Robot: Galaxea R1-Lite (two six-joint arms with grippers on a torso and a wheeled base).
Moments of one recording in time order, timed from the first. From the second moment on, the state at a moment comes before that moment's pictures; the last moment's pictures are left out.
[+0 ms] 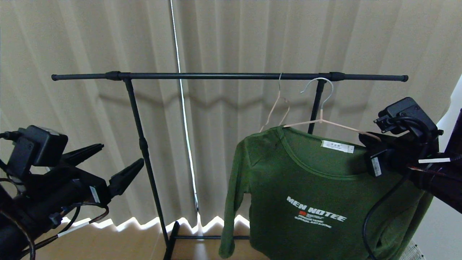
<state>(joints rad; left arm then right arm) -0.21 1.35 -0.25 -1.07 -0.09 0.18 0.35 1.43 -0.59 -0.65 -0.33 -0.36</state>
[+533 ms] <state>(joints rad) -0.21 1.36 -0.22 -1.11 -0.10 0.19 0.35 1.41 -0.57 -0.65 -0.33 -0.36</state>
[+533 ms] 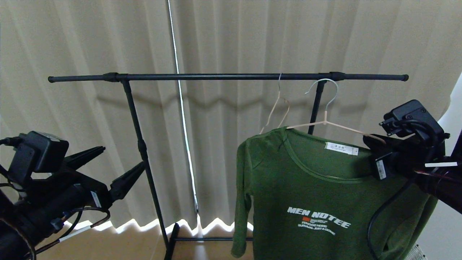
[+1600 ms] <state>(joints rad) -0.21 1.36 -0.19 -1.16 -0.09 0.18 0.35 1.41 -0.59 -0.65 -0.37 -0.36</state>
